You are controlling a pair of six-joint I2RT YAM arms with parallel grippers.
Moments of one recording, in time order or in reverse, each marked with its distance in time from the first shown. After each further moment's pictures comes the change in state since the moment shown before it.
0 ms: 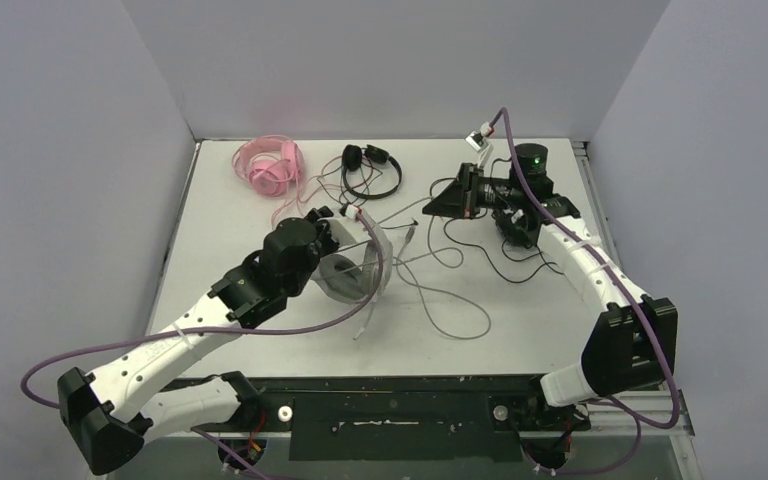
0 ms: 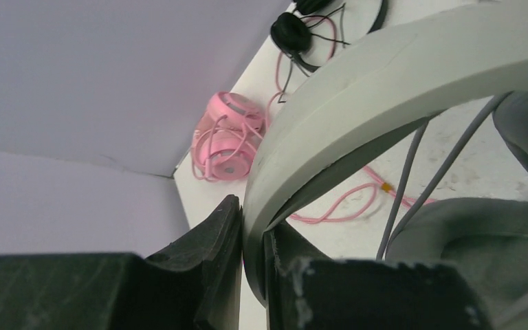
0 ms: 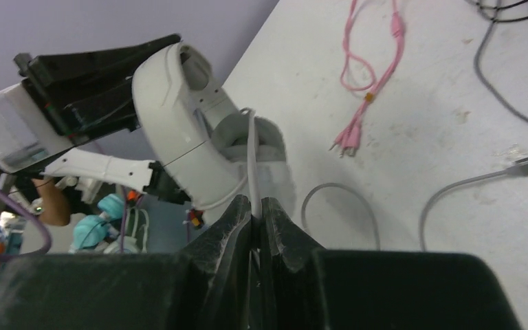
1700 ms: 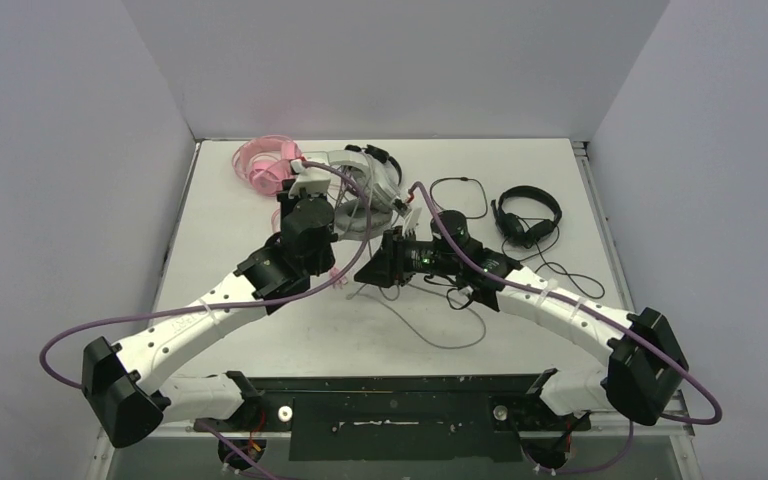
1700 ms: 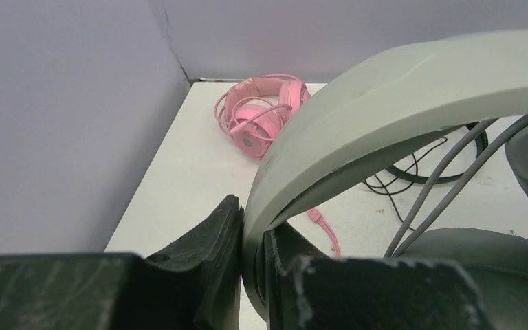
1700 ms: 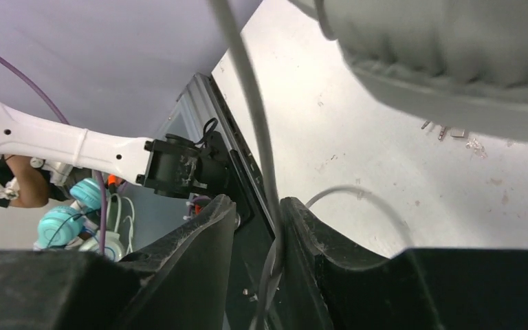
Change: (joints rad) left arm -0.032 0.173 0.100 0.239 -0.643 -0.561; right arm 0.558 -0.126 -0.285 0.254 0.473 0.189
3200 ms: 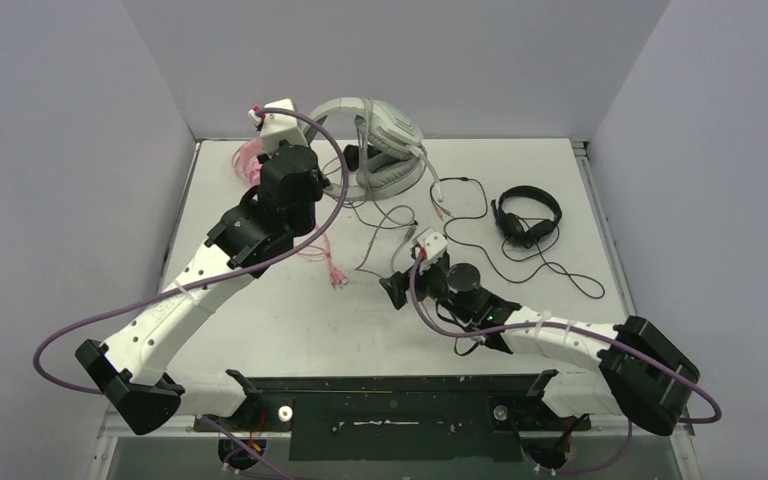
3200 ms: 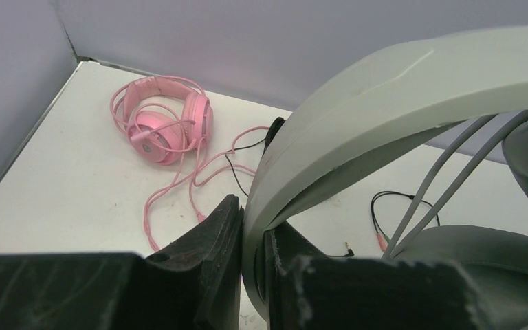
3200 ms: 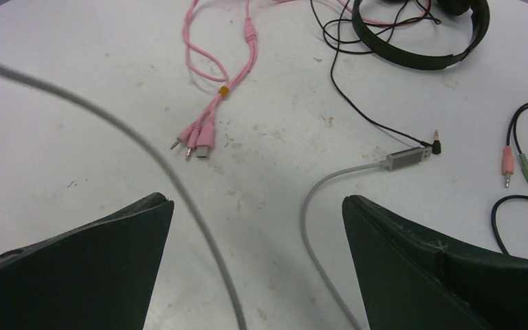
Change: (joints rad) left arm 0.096 0.097 0.429 -0.402 0.262 -0.447; right arm 0.103 -0.115 -0.467 0.471 0.624 -0.576
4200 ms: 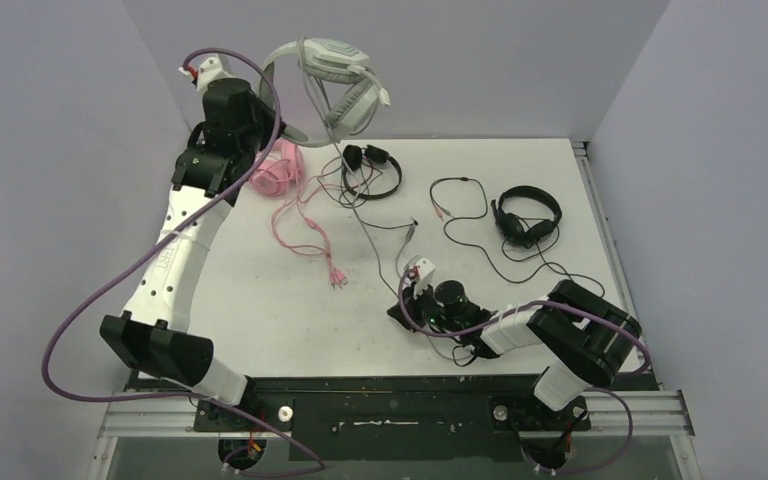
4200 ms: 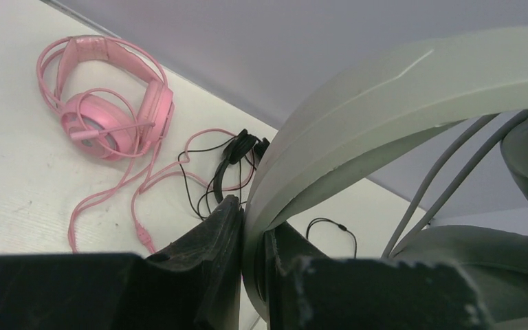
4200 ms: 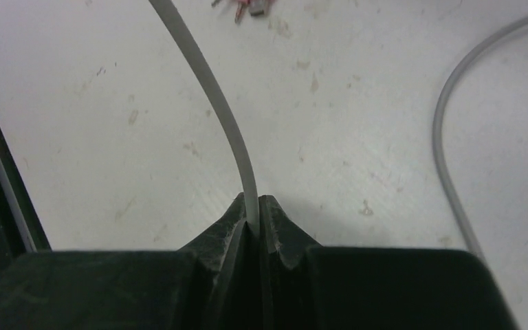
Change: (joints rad) left arm 0.427 0.215 0.289 -0.147 0.507 -0.292; right arm -0.043 0.373 -0.069 0.244 -0.248 0.193
